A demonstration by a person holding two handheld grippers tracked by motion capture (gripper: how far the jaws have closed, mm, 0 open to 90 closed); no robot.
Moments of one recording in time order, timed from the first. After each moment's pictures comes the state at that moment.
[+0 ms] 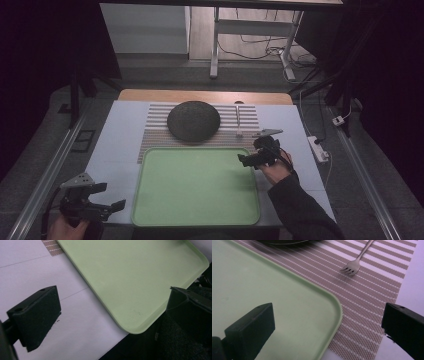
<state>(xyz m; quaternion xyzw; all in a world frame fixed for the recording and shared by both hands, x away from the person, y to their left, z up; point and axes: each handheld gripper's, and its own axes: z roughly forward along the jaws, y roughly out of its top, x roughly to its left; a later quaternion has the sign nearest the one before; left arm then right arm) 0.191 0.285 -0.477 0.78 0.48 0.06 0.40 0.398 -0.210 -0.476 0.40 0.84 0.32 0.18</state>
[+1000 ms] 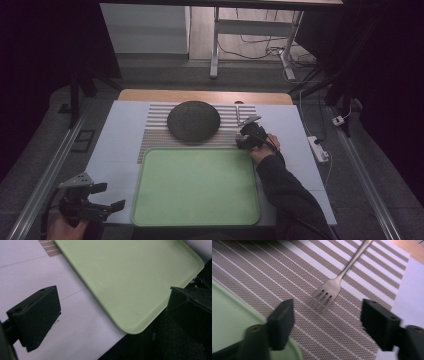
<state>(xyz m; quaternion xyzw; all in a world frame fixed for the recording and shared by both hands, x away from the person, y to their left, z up) 0.191 0.287 -0.477 0.78 0.48 0.05 0.41 0.467 -0.181 -0.502 0.35 0.87 0.24 0.25</state>
